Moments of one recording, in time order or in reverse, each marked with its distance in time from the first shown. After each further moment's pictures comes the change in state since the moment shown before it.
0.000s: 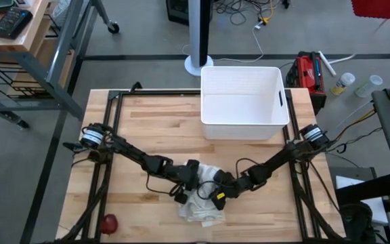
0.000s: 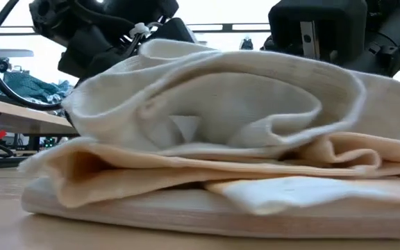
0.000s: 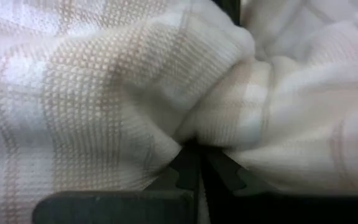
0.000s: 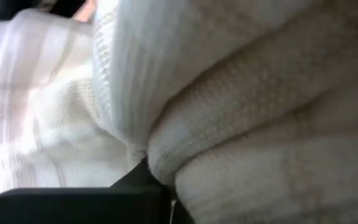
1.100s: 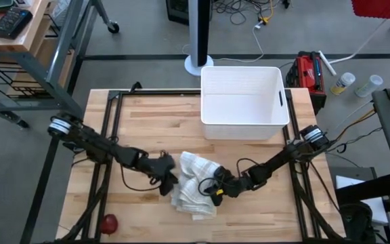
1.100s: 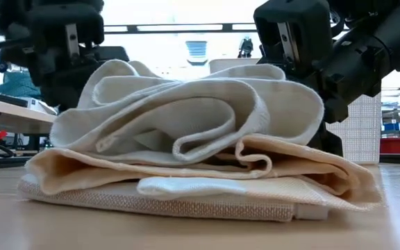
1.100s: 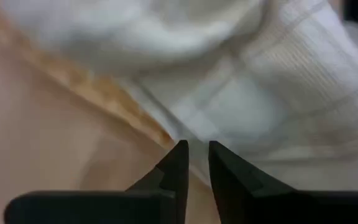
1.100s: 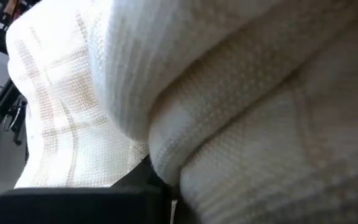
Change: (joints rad) left arm -0.037 -0.440 -0.314 -0.185 -0.040 -0.822; right arm 0.028 -0.004 -0.021 0.110 0.134 0.029
